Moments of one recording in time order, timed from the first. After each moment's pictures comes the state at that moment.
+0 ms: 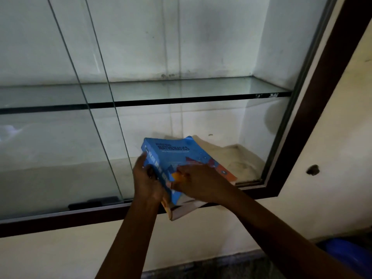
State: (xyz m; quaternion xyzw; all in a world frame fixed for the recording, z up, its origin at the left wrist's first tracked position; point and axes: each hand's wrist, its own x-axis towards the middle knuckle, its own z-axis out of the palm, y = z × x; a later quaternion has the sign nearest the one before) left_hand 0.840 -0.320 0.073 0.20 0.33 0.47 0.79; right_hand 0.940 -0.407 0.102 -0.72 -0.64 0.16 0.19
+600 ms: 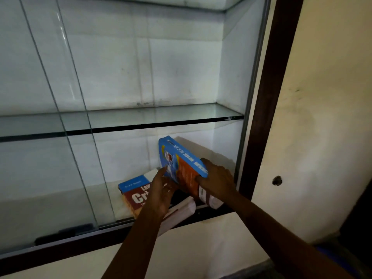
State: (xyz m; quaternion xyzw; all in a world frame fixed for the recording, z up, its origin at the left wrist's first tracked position) left_hand 0.904 -0.346 0.075 0.34 0.29 0.40 0.80; right_hand 1.020 -0.443 0.103 -0.80 -0.51 0.03 0.31
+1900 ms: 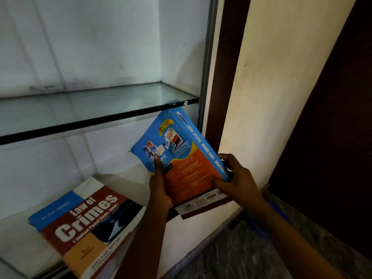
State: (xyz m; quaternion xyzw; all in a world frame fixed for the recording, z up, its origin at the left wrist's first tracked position) left_hand 1.057 -0.338 0.000 0.38 0.28 0.22 0.85; right_hand 1.099 -0.530 0.076 -0.79 -0.37 0.03 0.49
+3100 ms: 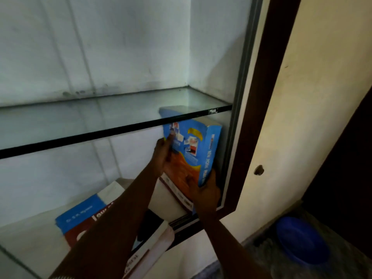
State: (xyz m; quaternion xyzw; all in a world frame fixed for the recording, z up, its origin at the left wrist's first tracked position) left_hand 1.110 -0.203 0.029 0.62 0.25 0.28 0.69; right_hand 1.087 -0.370 -0.001 -0.73 -0.17 -0.04 0.66
